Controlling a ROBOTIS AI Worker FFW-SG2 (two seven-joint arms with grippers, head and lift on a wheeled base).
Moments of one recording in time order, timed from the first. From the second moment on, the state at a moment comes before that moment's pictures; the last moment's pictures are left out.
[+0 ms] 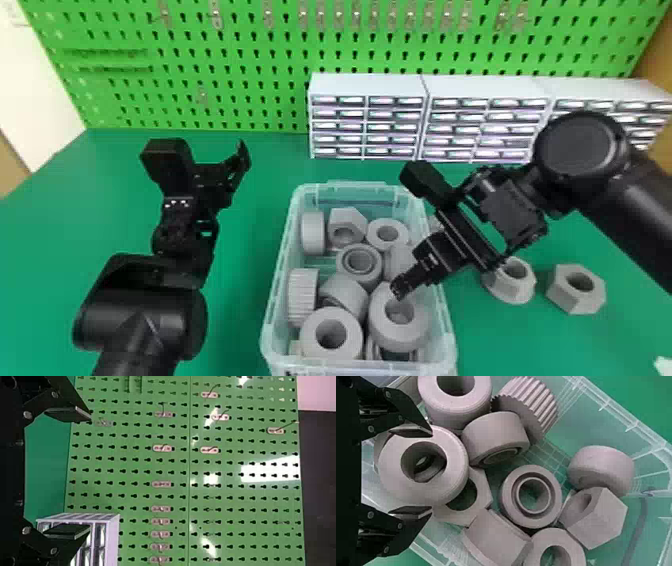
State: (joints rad) left arm -0.13 0.10 -0.07 -1.59 0.11 0.01 0.14; right arm -0.79 -0.45 0.67 -1.45 -1.47 1.57 -0.43
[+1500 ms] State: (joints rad) left arm -0.19 0.10 -0.10 -1.58 0.09 0.01 0.14; right arm -0.88 -0.36 0.79 -1.35 -1.52 1.57 -0.43
